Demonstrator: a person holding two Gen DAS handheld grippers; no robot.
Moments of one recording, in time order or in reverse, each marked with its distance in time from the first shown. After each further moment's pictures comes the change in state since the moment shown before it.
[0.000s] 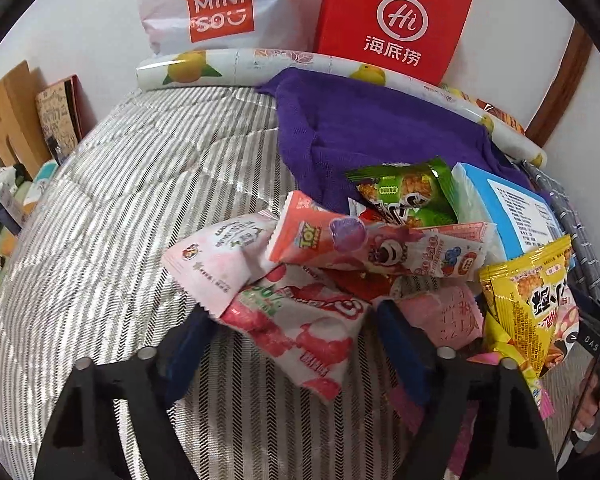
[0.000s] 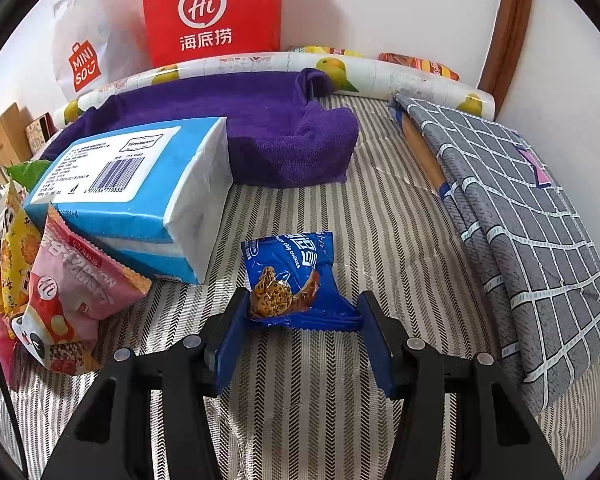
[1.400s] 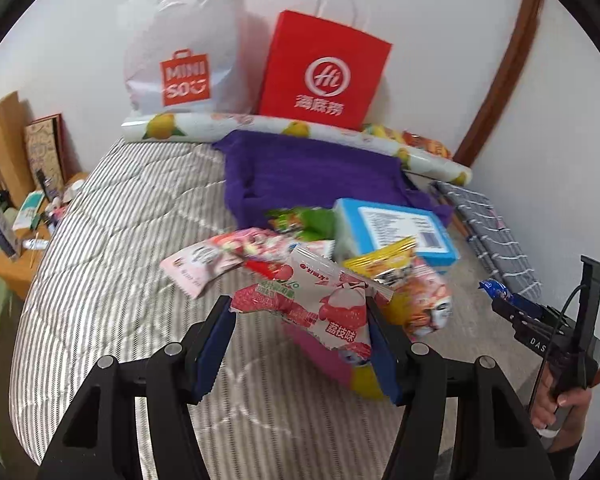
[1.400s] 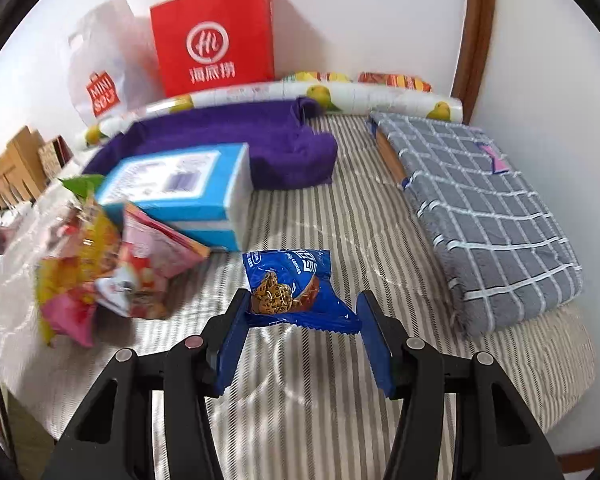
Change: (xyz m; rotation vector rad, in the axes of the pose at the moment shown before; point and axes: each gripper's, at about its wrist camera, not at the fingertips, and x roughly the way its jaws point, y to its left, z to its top) left arm -0.119 -0.020 -0.013 0.047 -0.117 -0.188; right arm -0.087 0.000 -0.027 0.067 -0.057 0.010
